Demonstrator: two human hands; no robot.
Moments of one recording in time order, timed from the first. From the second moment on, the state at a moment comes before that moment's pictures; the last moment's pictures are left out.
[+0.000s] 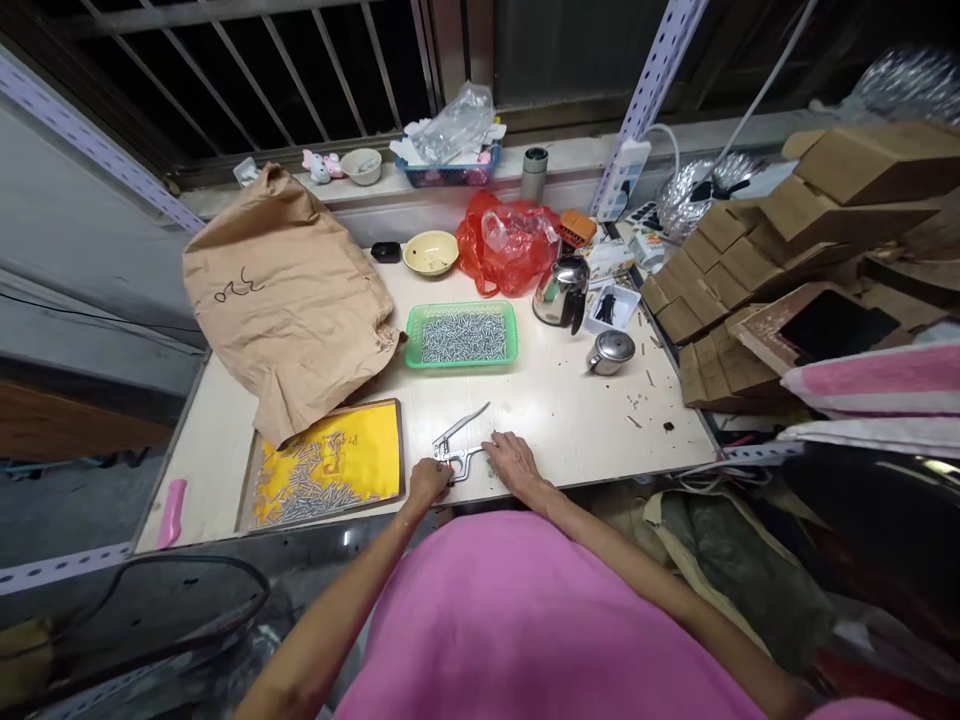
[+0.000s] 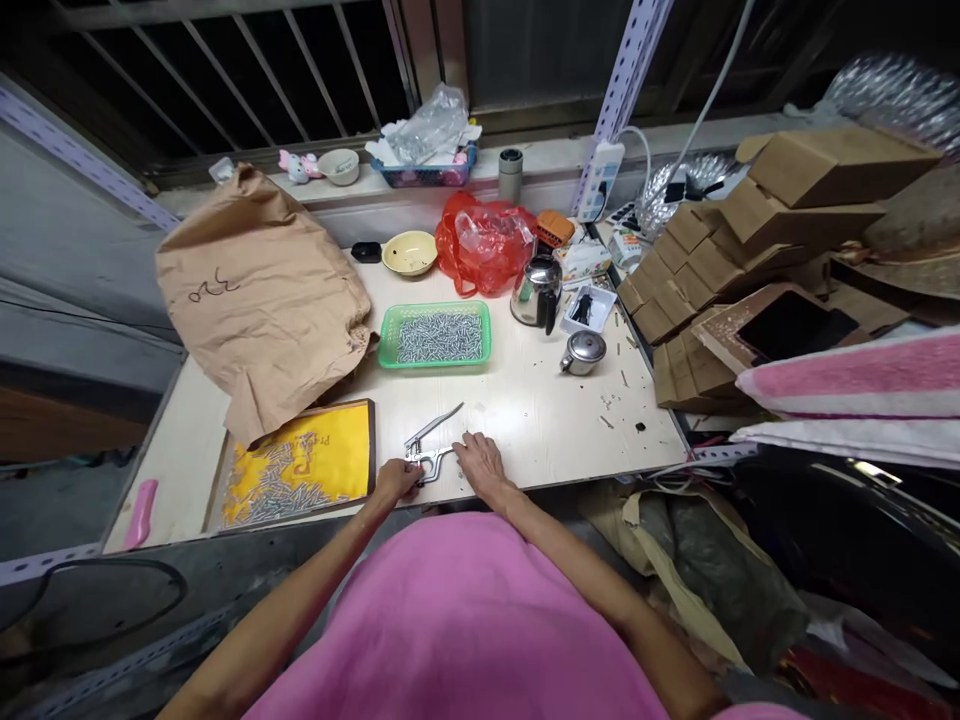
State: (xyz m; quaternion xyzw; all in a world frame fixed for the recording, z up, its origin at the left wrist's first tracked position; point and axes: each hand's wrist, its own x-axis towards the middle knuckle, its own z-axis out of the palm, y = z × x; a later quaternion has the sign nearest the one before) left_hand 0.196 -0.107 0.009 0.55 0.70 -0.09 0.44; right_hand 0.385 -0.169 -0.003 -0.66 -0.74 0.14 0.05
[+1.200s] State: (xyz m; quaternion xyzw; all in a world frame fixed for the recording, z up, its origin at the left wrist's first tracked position) left_hand 0.030 -0.057 0.041 0.47 0.83 0.13 0.26; right_hand 0.378 -0.183 -0.028 -0.70 -0.71 0.07 0.03
